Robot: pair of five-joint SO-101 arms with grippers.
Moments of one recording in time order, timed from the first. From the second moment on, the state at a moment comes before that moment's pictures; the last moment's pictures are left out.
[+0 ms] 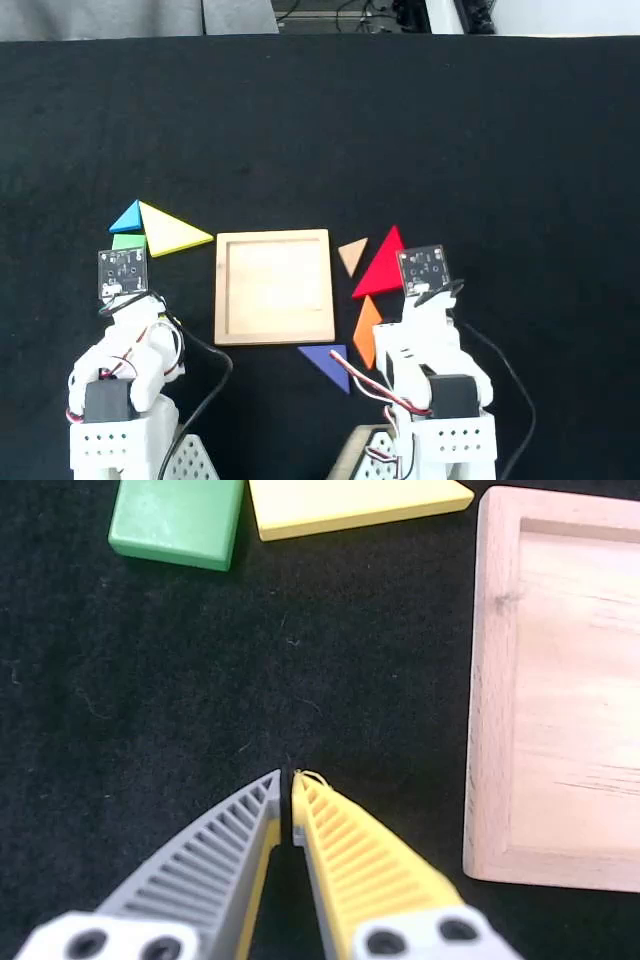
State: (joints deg) left arm -8.9 -103.5 96.3 72.8 2.4; right arm -2.0 -103.2 96.7 74.4 3.1
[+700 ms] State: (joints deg) left arm -8.9 -103.5 96.3 67.8 2.2; right arm -2.0 -103.2 96.7 73.7 3.1
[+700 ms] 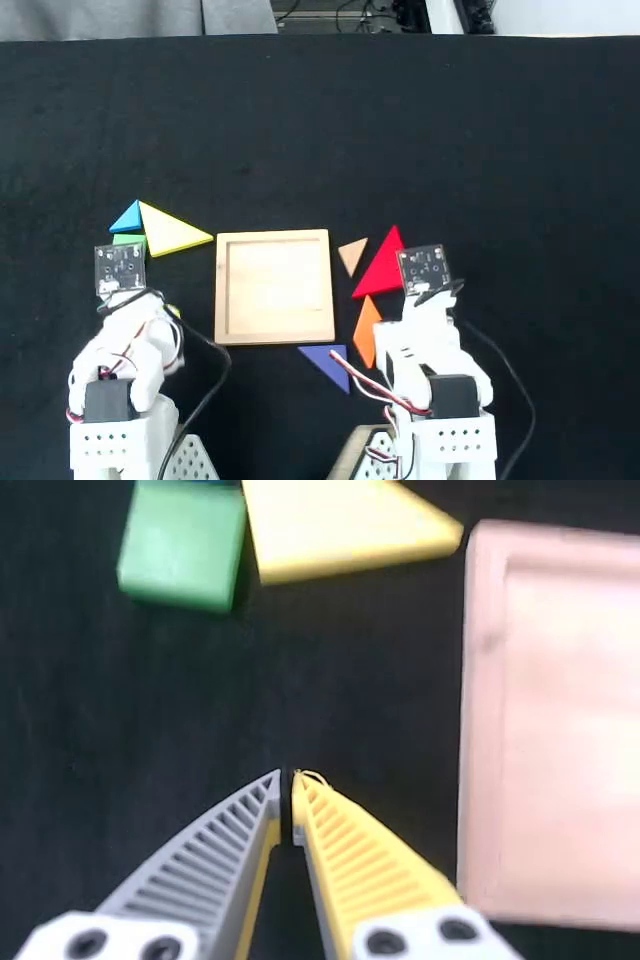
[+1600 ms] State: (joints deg) left arm -11.7 -103.5 96.3 34.8 -3.7; right arm -2.0 -103.2 96.7 26.0 2.9
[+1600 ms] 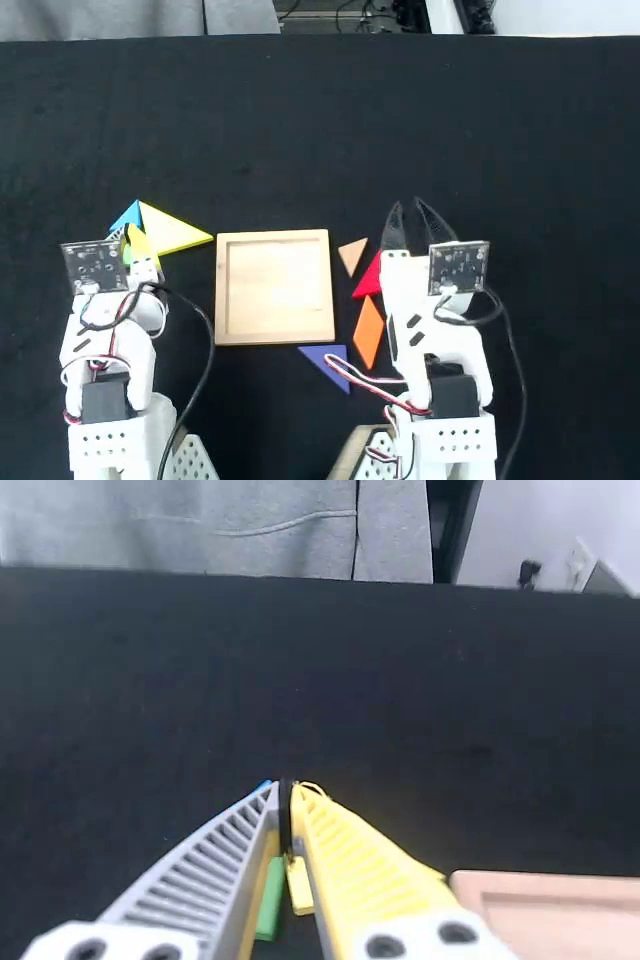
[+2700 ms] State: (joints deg) left arm -9.7 -20.4 35.7 62.9 -7.6; right arm -0.6 -103.2 96.7 39.1 2.9
